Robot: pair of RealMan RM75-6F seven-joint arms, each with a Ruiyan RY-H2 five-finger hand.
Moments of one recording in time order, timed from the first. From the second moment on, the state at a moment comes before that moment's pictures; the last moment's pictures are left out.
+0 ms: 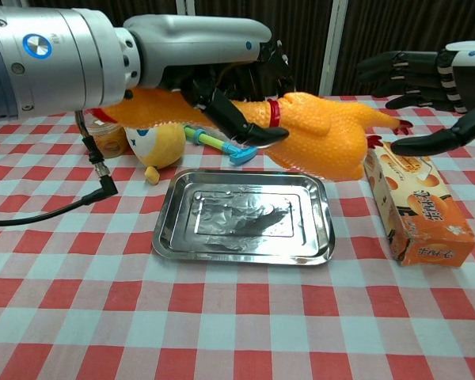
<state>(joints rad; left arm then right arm) -1.02 -1.39 -0.23 -1.98 0.98 0.94 0.60 0.56 -1.14 0.12 -1.81 -1.47 1.03 0.58</state>
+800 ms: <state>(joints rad) -1.07 -1.42 -0.24 -1.97 0.95 0.97 0.59 0.55 -1.16 0.10 -1.78 -1.47 1.04 0.51</state>
